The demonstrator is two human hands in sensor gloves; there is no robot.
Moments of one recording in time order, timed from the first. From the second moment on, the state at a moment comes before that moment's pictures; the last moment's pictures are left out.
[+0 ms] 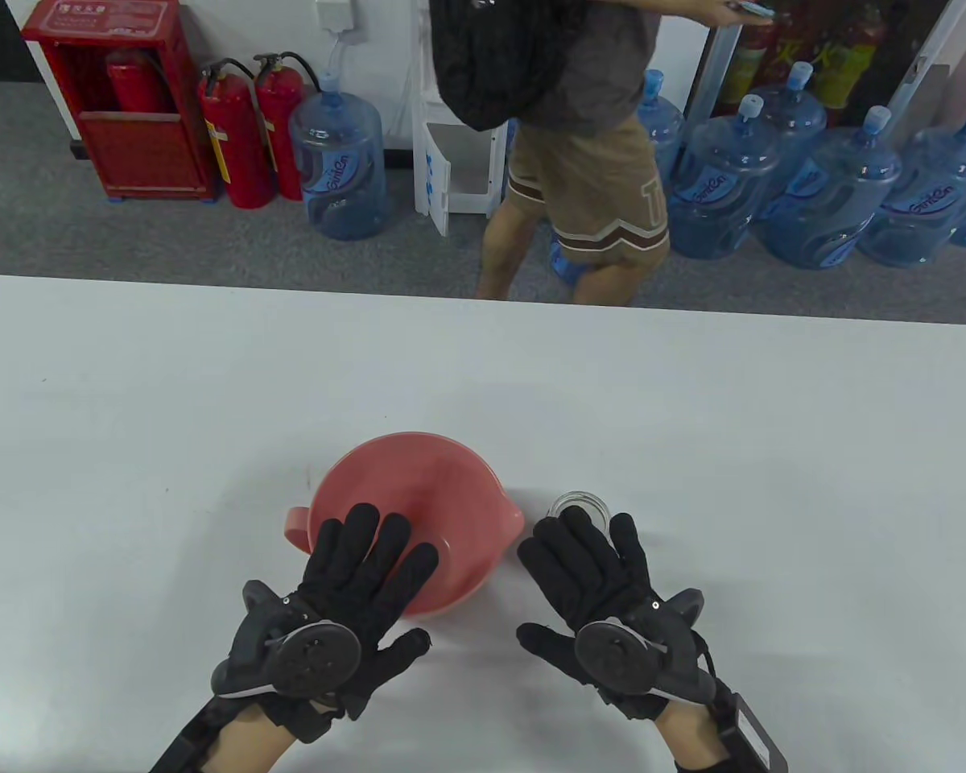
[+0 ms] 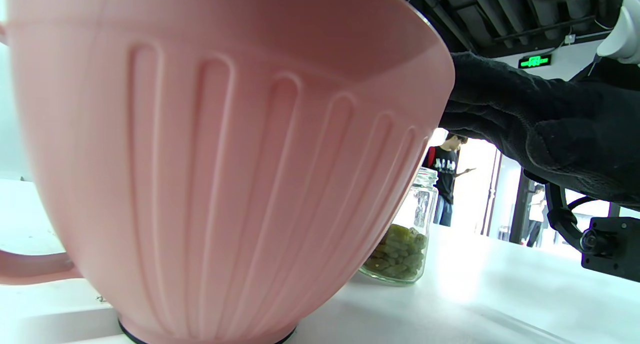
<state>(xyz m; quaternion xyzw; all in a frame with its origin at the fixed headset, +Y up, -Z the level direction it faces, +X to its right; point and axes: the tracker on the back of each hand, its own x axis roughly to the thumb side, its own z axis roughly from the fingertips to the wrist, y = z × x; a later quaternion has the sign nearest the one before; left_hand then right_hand) -0.161 -0.660 -0.208 0.11 -0.31 0.13 0.94 0.129 -0.667 -0.227 0.27 -0.16 0.94 0.11</state>
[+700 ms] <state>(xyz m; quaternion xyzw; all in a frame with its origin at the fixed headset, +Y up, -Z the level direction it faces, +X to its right) -0.207 -0.601 -0.211 0.15 -0.29 0.22 0.92 0.131 -0.669 -0.226 0.27 -0.16 0.94 0.11</state>
